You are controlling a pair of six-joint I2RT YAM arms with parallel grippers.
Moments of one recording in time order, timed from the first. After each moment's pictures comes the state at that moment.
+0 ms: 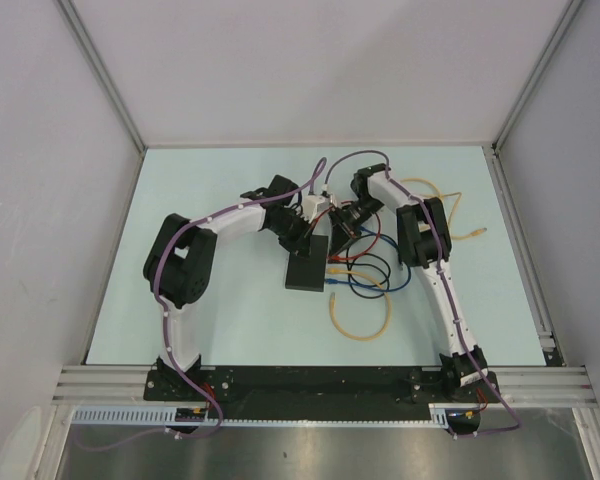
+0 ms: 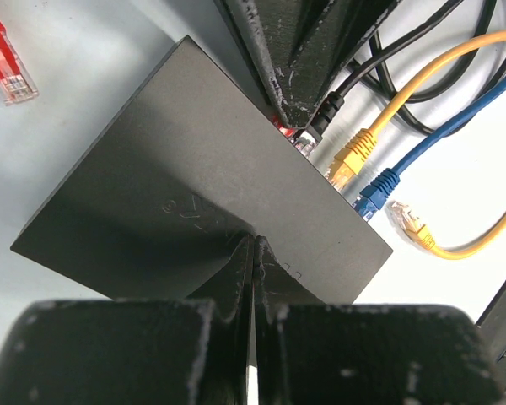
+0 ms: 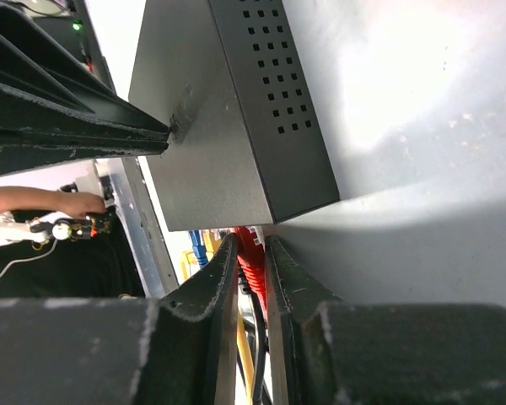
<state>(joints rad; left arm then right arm) -0.52 1.99 1.39 -0.54 0.53 0.17 0.35 2.67 2.23 -1.40 -1.03 -0.55</state>
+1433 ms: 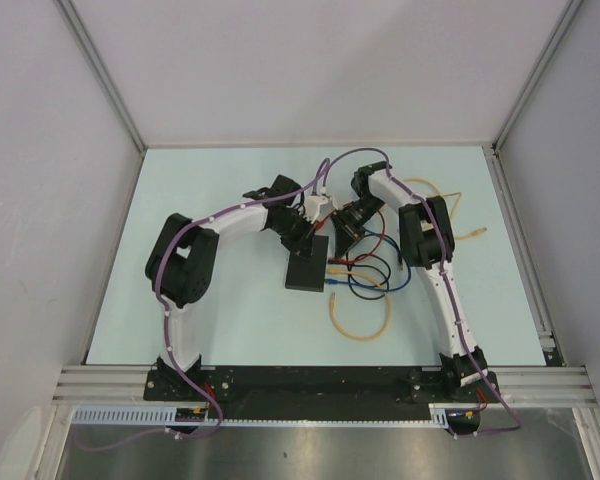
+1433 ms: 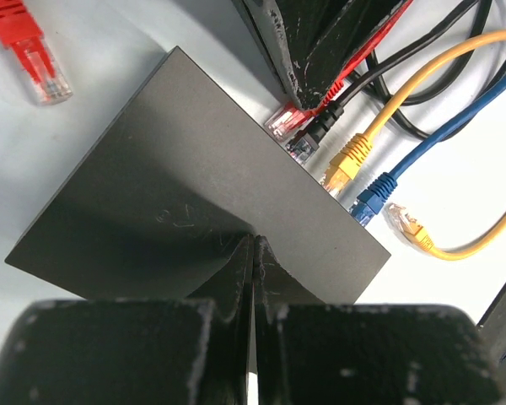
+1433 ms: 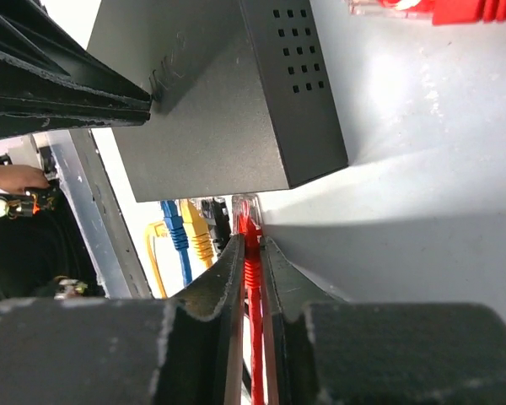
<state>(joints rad) -0.53 2.00 1.40 -0.54 0.53 0.18 0.36 2.62 2.20 -1.42 -0.90 -0.66</state>
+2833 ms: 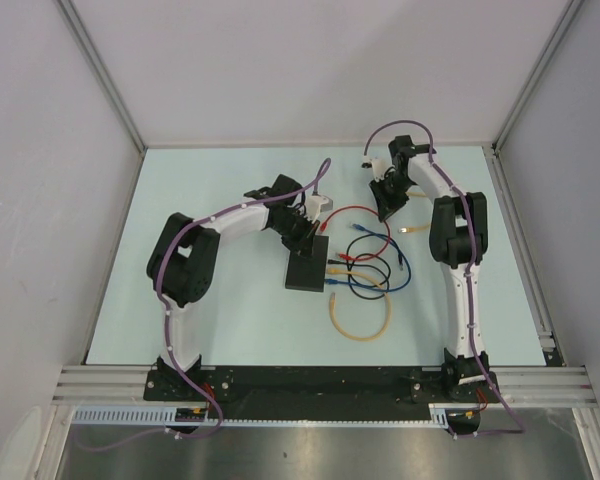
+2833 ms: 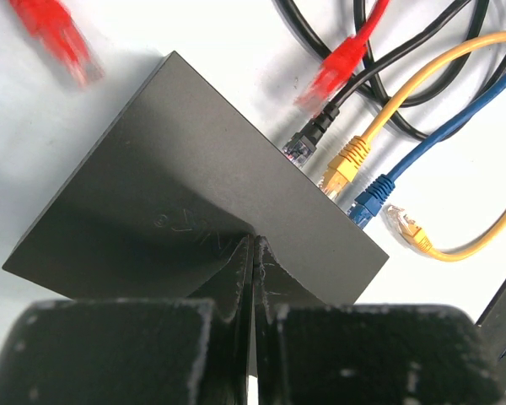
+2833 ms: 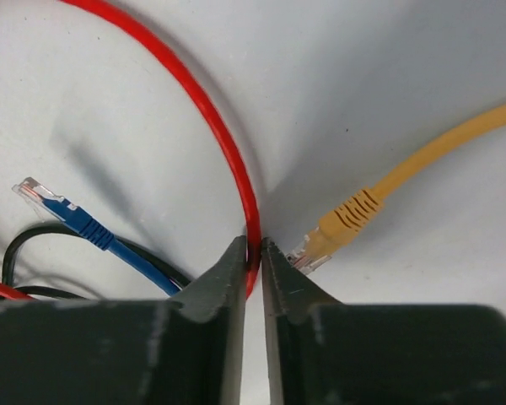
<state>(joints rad) -0.53 2.01 1.42 -0.55 0.53 0.18 0.18 2.42 2.10 -1.03 -0.34 -0.39</state>
